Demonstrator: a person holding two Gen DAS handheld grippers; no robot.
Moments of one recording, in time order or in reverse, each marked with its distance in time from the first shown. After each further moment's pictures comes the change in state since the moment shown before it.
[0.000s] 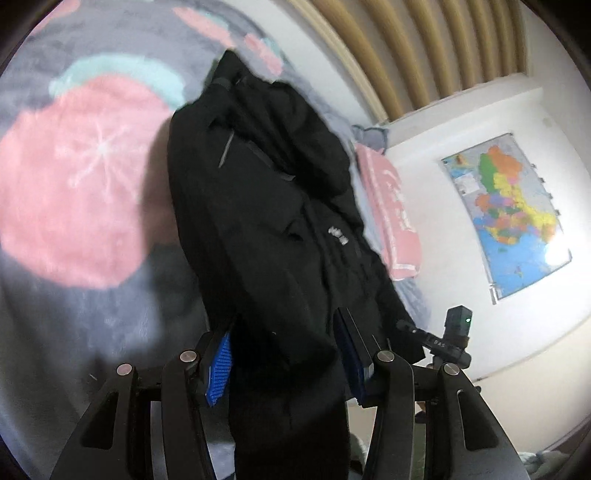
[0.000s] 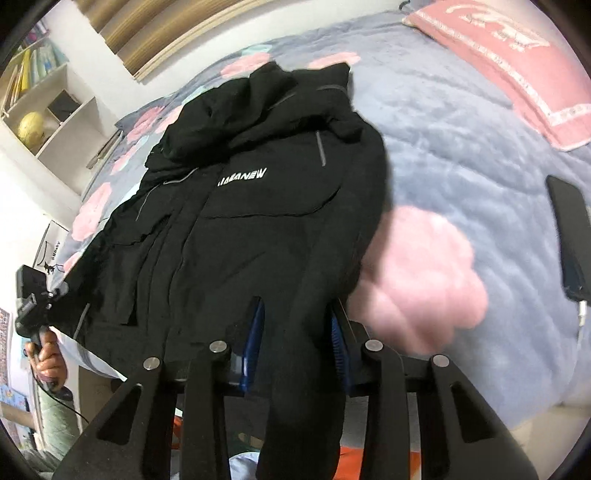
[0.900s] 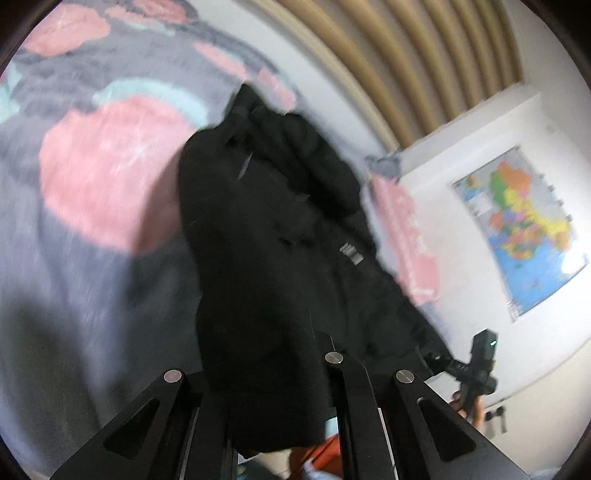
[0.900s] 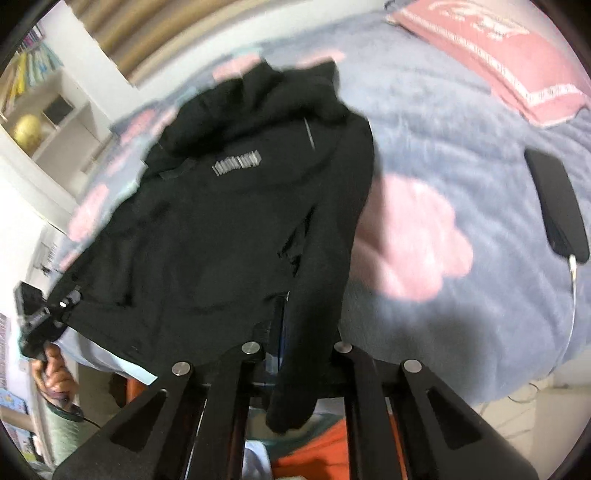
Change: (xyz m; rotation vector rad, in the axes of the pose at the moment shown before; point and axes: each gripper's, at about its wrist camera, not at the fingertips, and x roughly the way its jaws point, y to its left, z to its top) left arm -0.023 -0.019 -0.024 0.024 -0.196 0.039; right arm -0.042 0.006 -0.015 0.007 -0.091 -0.010
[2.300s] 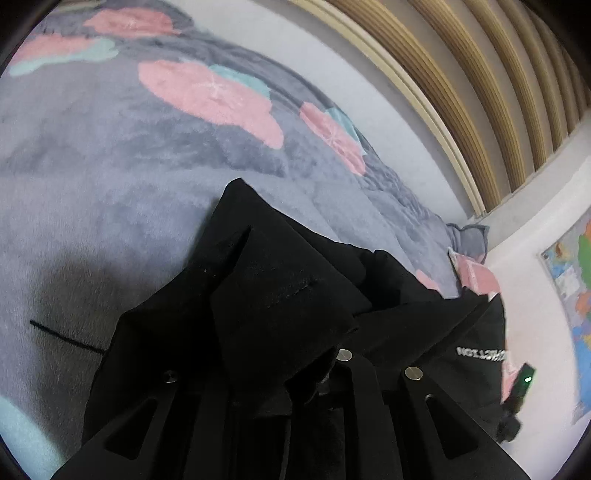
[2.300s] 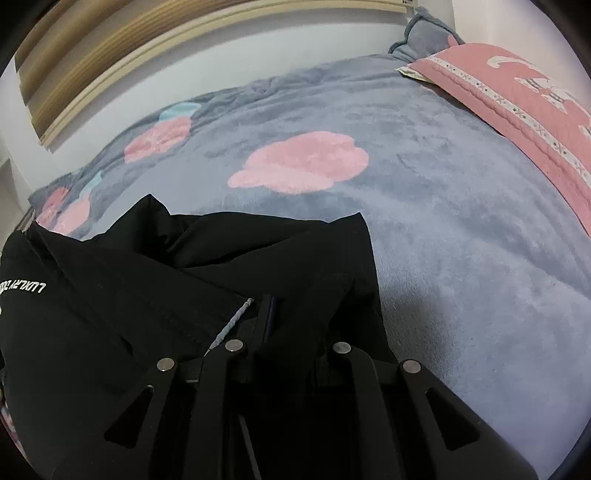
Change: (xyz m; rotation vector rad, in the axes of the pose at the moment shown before) left arm 0.299 0.043 0.306 0.005 -0.140 0.273; right arm 0.298 -0.020 0.331 0.002 -0.197 -0.229
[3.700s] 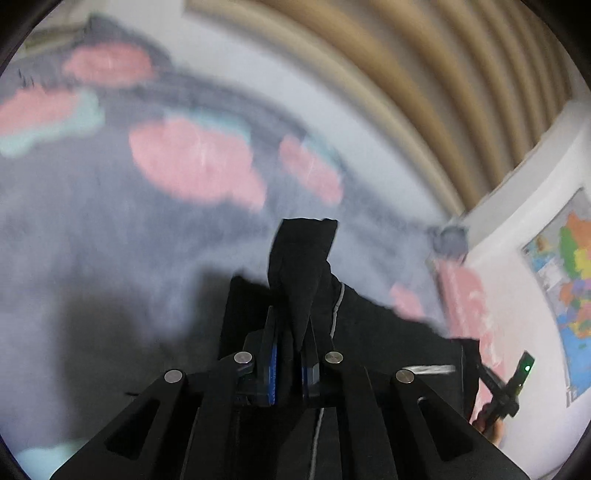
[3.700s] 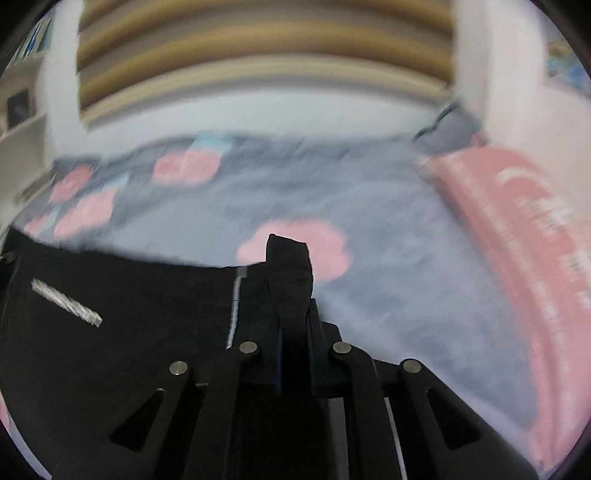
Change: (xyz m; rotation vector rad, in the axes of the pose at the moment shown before) left arm -0.086 -0.008 0.067 0.060 -0.048 -0.073; right arm -0.092 0.003 0.057 -0.255 -0.193 -0.037
